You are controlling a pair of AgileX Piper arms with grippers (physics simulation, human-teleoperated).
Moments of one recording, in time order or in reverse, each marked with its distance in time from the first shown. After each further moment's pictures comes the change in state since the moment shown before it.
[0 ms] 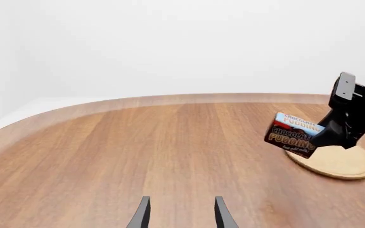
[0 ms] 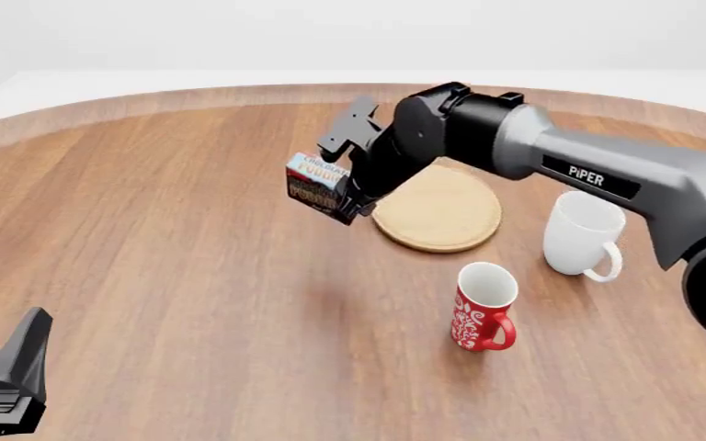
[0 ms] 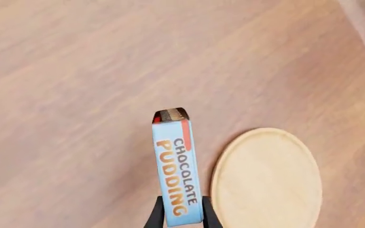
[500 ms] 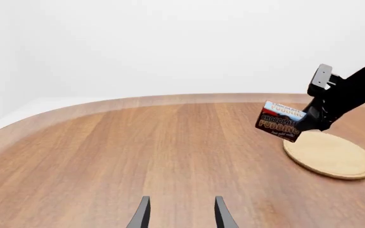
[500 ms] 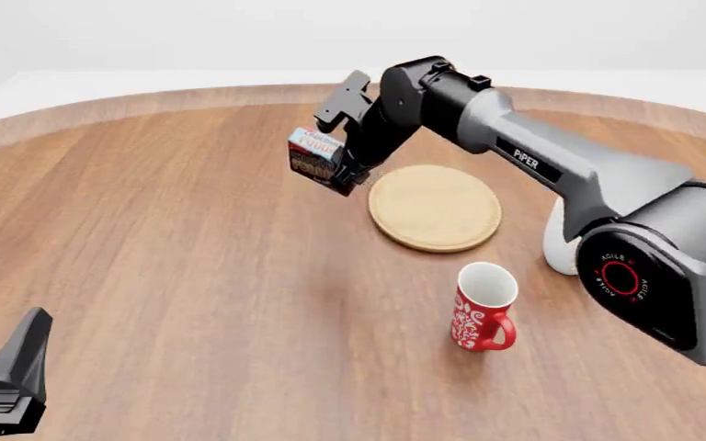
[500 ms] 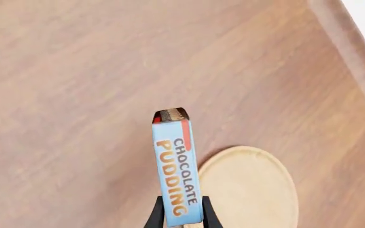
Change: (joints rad) left arm 0.000 0.000 0.000 0.000 0.000; right arm -0.055 0.227 -0.390 0.156 -0.042
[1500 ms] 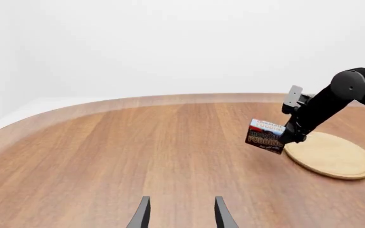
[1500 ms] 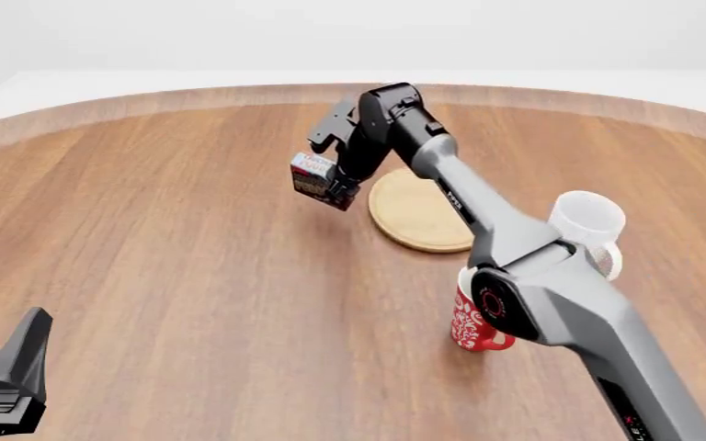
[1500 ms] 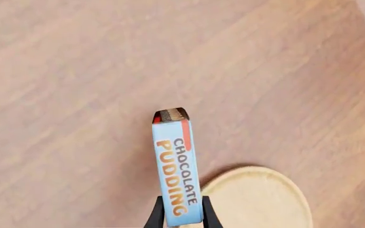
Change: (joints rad) left arm 0.000 0.000 0.000 0.000 0.000; right arm -0.029 0.492 -0.740 0.352 -0.034
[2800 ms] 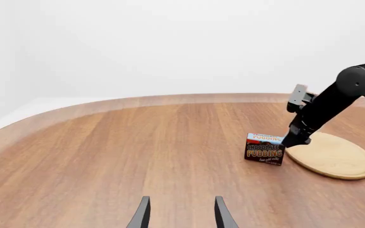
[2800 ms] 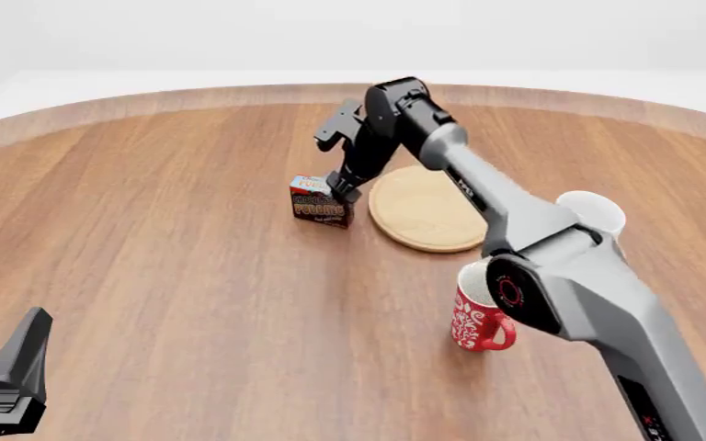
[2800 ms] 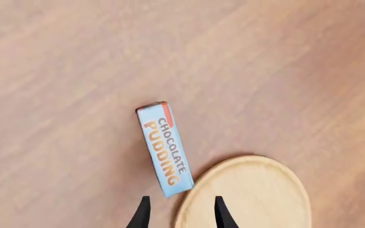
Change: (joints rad) left arm 0.000 0.000 0.000 0.000 0.000; right arm -0.011 -0.096 0.169 -0.046 0.001
